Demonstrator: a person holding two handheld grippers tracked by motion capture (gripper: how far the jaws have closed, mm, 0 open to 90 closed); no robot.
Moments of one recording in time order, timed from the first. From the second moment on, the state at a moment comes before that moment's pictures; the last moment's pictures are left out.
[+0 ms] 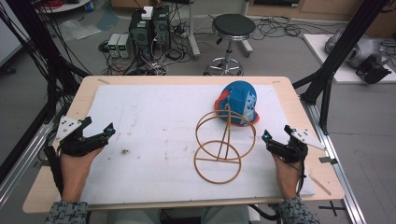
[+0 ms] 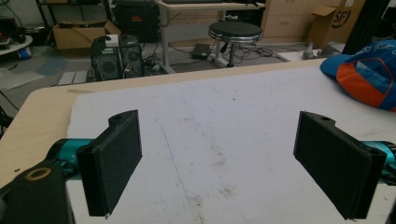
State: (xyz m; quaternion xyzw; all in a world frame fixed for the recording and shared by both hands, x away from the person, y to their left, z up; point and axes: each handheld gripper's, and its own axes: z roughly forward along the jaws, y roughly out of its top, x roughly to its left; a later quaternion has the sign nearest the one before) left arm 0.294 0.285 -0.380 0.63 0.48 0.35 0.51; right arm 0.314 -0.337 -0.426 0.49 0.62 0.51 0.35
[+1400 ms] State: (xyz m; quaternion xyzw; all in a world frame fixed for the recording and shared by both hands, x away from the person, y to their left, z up) left arm 0.295 0.283 -0.374 0.62 0.47 0.35 0.51; right arm 0.356 -0.333 -0.405 0.46 0.64 0.53 0.32
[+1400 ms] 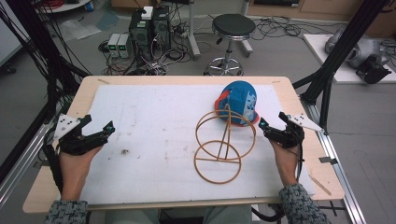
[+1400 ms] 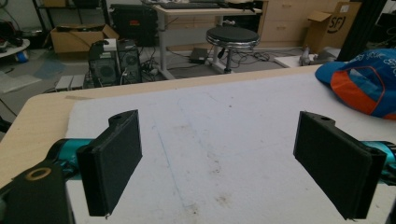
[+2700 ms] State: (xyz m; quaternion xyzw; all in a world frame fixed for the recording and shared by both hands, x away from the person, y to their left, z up) left arm 0.301 0.278 -0.382 0.64 0.47 0.34 0.51; right arm 0.442 -0.280 -0.405 0.41 0.72 0.48 0.29
